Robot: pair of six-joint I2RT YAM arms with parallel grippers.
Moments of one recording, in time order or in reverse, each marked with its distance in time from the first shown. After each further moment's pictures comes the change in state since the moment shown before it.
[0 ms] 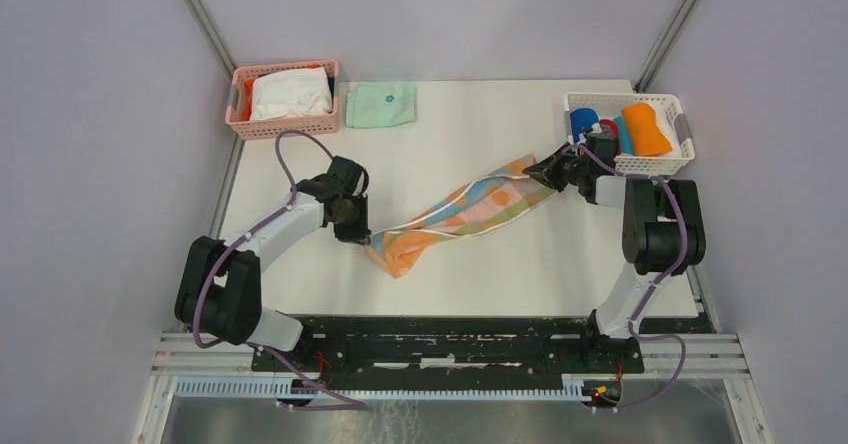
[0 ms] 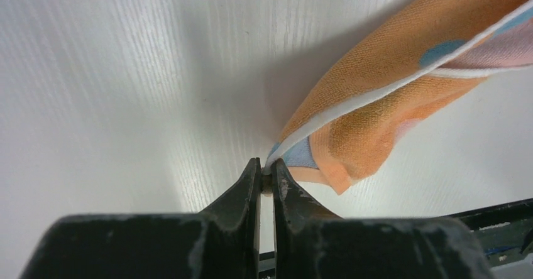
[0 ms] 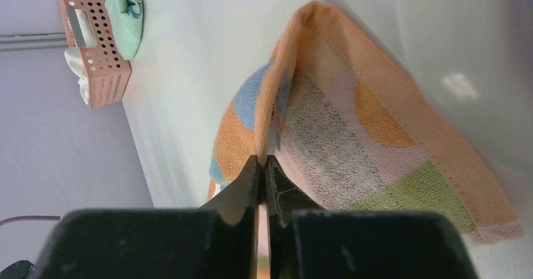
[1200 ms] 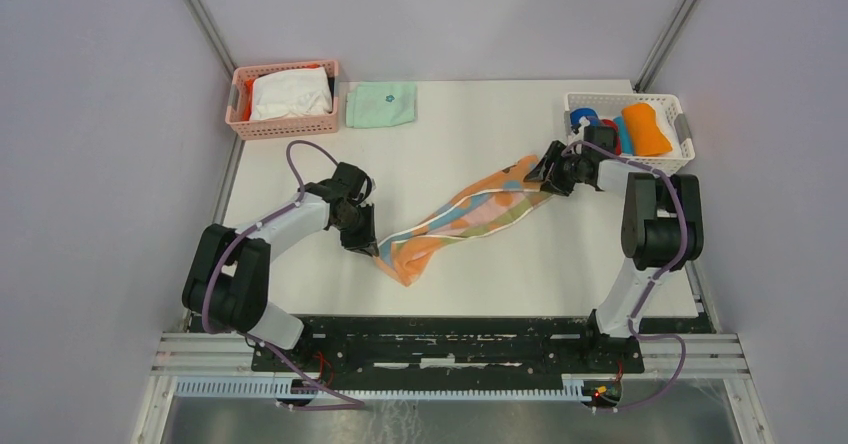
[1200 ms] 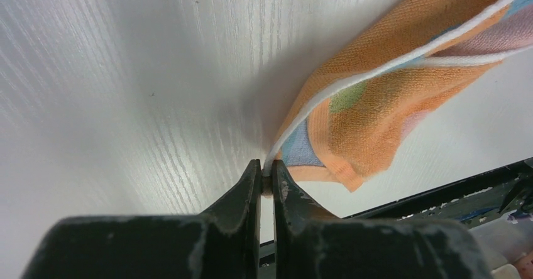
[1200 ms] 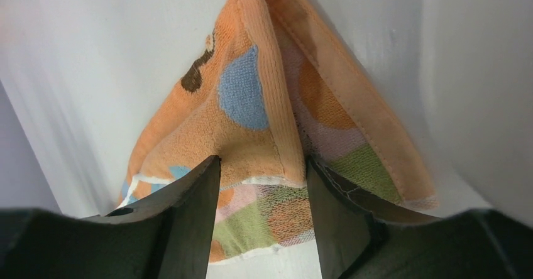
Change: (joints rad) left arm -0.001 0.064 -0.013 0.011 0.125 0.001; right arm 0.002 0.018 0.166 -0.415 0.077 -0.386
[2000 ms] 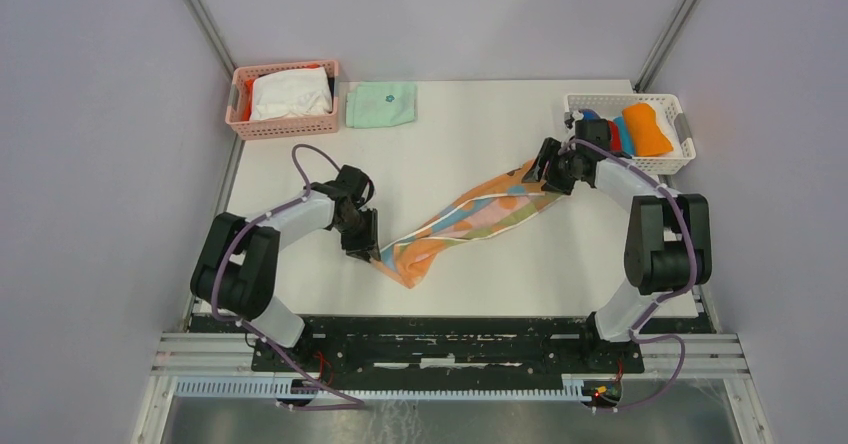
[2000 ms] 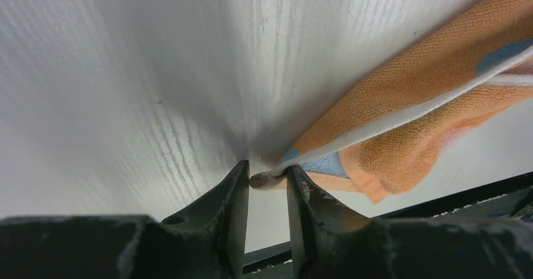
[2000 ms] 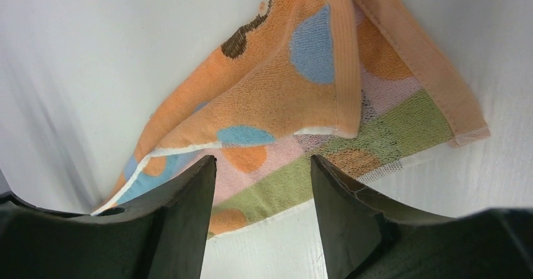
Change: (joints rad) left arm -0.002 0.063 0.002 -0.012 -0.024 -0.006; right arm 0.085 -0.164 0.016 -0.188 0.124 -0.038
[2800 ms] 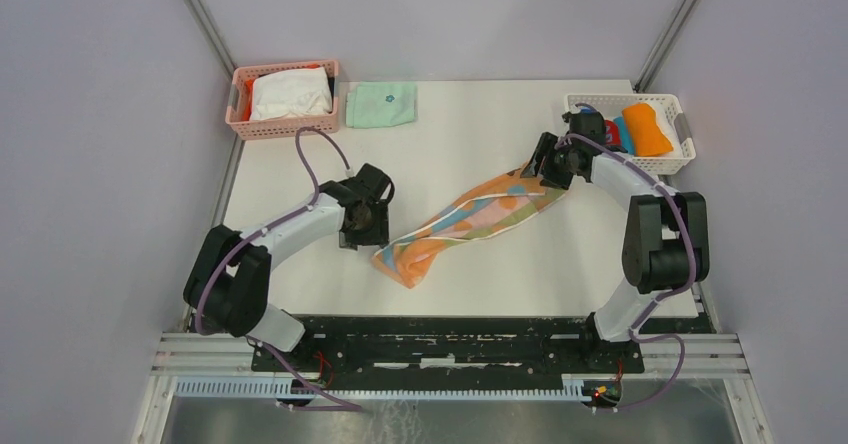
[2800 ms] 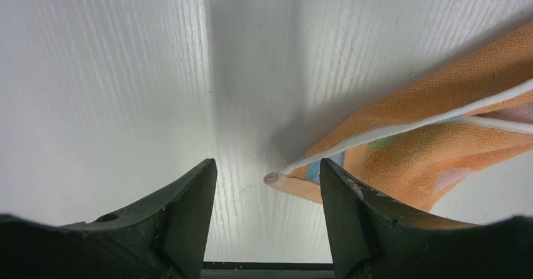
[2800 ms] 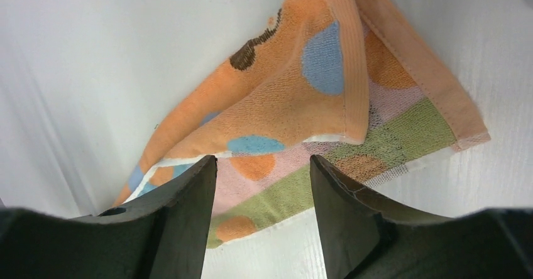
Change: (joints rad) left arm -0.174 -0.044 0.095 -0.077 -0.387 -0.151; right arm 0.026 0.031 0.051 -0.031 0.070 0.045
